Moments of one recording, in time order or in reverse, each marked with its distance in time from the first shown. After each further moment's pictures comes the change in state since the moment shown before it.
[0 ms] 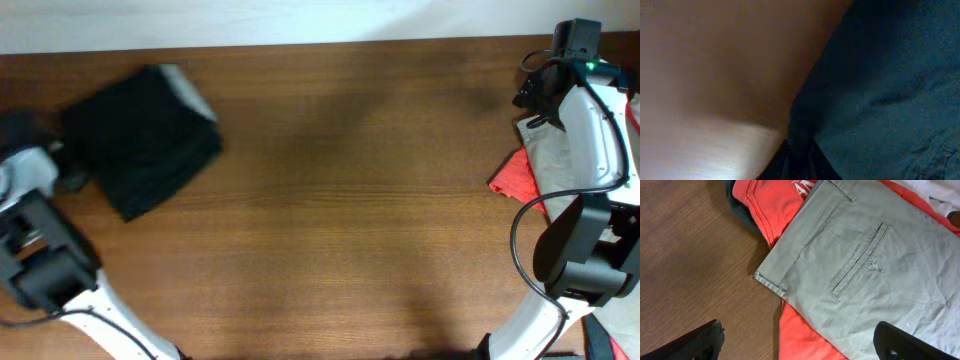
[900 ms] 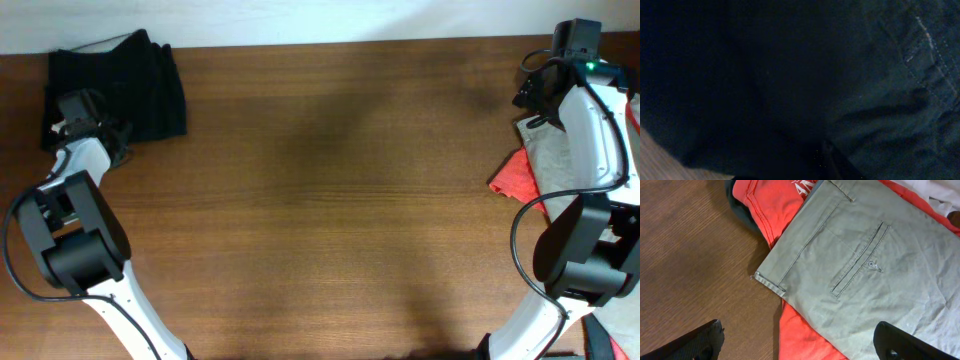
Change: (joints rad) left arm -0.210 0.012 -0.107 0.346 -0.166 -0.136; right arm 0.000 0.000 0.000 0.000 0.000 -0.001
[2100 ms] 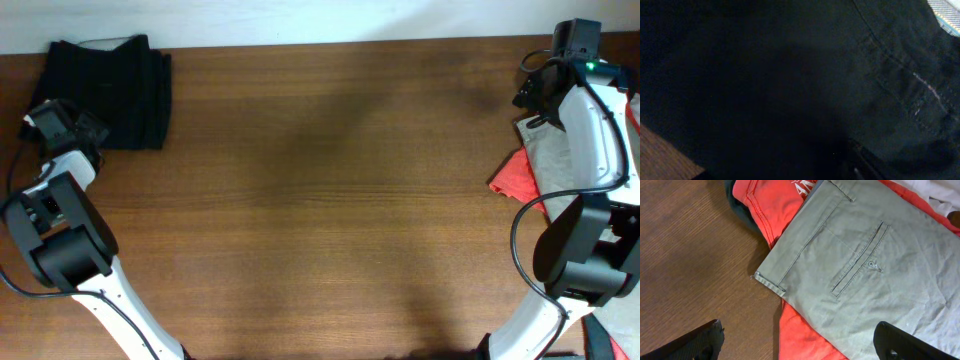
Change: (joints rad) left arm 0.092 0.089 0.012 0.281 -0.027 0.344; right arm 0.000 0.000 0.000 0.000 0.000 0.001
